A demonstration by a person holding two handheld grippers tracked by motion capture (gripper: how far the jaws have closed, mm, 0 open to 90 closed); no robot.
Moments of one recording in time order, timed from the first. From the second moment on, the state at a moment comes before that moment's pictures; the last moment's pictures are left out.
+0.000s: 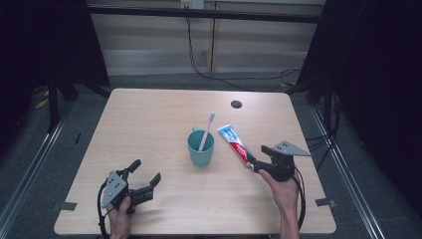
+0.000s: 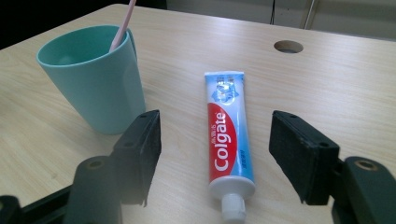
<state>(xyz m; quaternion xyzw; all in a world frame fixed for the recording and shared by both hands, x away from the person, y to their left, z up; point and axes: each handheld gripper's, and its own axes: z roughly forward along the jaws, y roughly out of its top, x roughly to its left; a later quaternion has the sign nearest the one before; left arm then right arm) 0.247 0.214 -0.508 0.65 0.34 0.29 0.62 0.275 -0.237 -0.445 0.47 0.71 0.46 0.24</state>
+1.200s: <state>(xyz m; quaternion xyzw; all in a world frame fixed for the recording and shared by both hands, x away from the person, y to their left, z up) 0.244 0.214 -0.509 0.64 0.33 0.30 0.63 0.358 -0.225 -0.434 0.51 0.79 0.32 0.11</state>
